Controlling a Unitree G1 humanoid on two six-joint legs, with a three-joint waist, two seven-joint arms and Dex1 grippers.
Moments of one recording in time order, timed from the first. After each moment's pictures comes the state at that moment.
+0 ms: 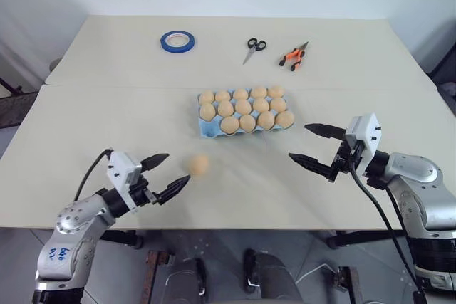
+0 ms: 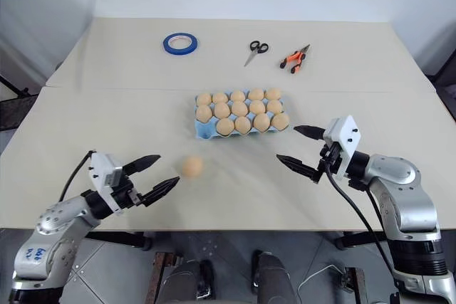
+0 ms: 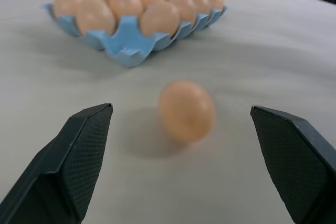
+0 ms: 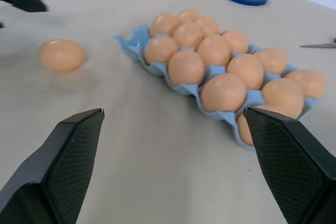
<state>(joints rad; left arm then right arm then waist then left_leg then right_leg) 0.02 0.49 0.17 -0.34 -0.47 0.35 -0.69 -0.26 -0.66 -0.16 -0.17 0.45 0.31 0.99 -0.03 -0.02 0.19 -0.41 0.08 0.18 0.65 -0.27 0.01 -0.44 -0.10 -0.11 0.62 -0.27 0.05</state>
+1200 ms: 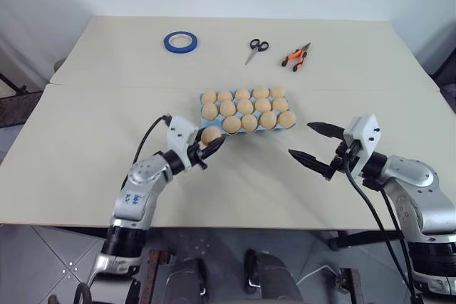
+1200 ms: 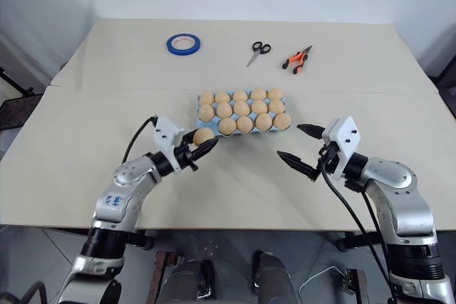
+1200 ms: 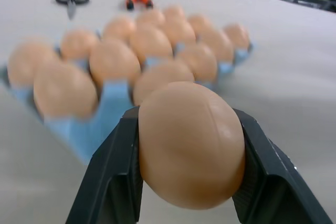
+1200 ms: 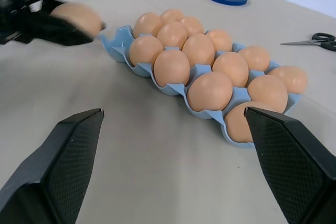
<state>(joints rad) -0.45 0.24 -0.04 0.02 -0.23 0.31 -0.50 -0.25 -0.64 -0.15 -0.18 0.43 0.30 0.89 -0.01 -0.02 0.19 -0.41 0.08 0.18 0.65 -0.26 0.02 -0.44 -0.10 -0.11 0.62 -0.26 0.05</state>
